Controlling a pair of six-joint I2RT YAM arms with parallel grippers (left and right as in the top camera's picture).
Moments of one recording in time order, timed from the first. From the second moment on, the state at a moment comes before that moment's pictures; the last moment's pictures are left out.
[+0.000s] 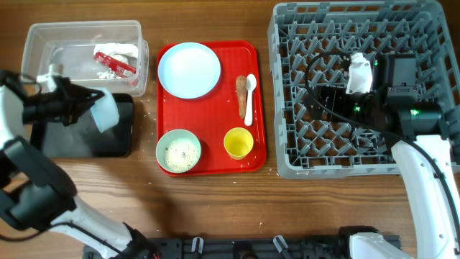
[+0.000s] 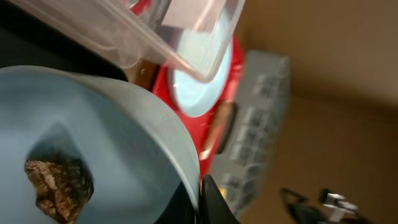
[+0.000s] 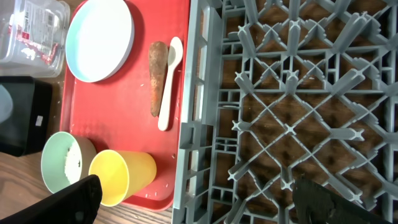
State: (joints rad) left arm 0.63 1.97 1.51 -1.21 1.02 0.05; right arm 0.02 1.28 1.20 -0.93 -0.37 0.12
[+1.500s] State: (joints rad) left arm 0.07 1.79 1.56 -1.00 0.86 -0.25; right arm 0.02 1.28 1.20 -0.93 -0.37 0.12
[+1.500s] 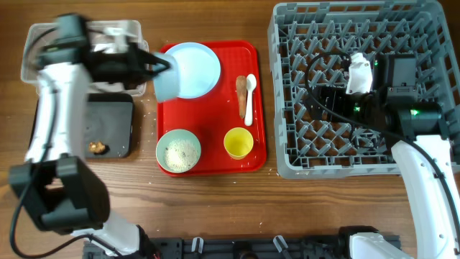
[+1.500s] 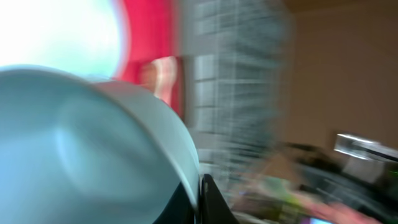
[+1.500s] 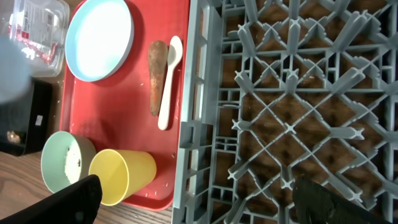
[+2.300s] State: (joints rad) left arm -0.56 1.99 1.56 -0.96 -0.23 -0.51; right arm 0.02 1.28 1.20 -0.93 -0.37 0.12
